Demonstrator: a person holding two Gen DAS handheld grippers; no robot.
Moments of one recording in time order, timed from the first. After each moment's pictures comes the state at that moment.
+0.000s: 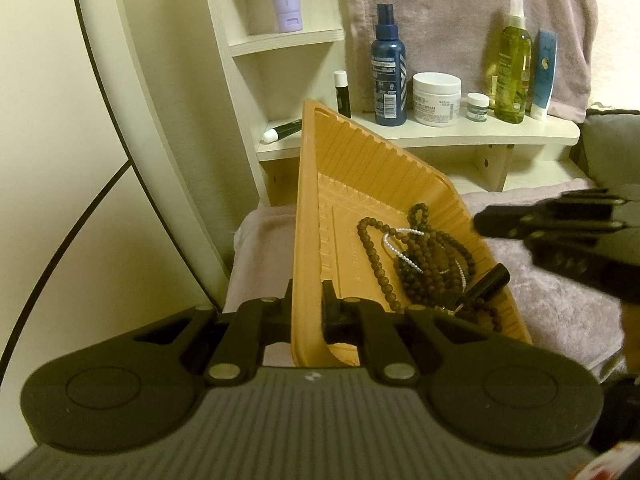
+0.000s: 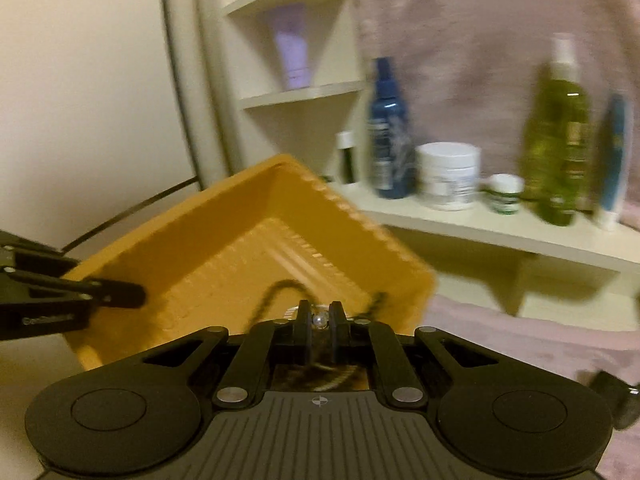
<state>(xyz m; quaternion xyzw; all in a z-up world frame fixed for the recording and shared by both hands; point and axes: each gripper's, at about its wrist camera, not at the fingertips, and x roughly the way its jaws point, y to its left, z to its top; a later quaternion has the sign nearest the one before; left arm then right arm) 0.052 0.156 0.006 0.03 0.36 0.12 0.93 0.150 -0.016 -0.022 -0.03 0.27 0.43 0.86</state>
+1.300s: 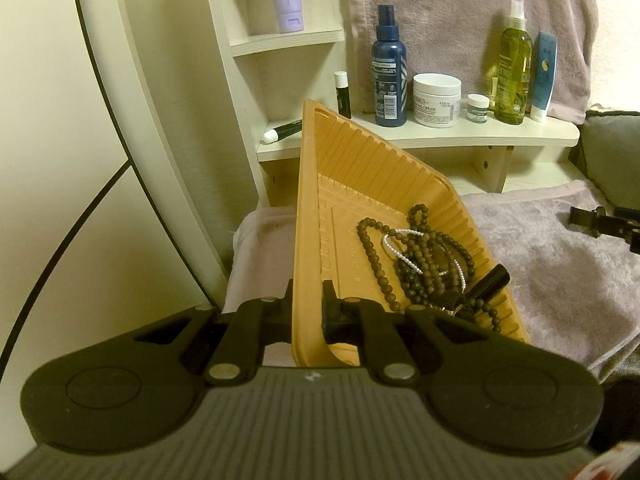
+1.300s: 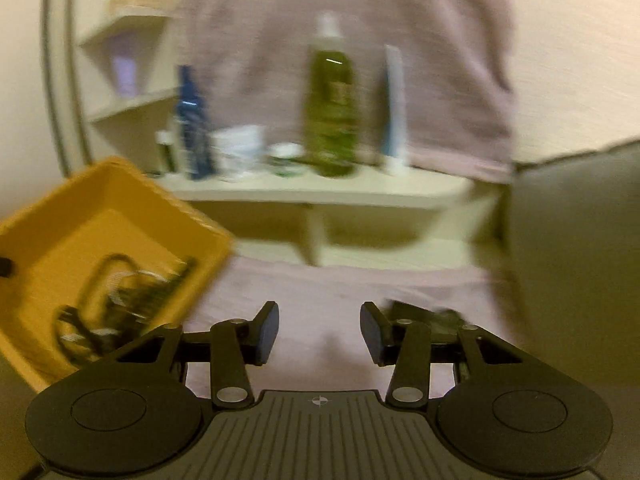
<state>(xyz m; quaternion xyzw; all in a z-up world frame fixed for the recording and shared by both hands) 0.052 0.157 0.007 0.03 0.36 0.11 0.93 0.164 -0.169 -0.046 -0.01 0.28 0.22 0.93</state>
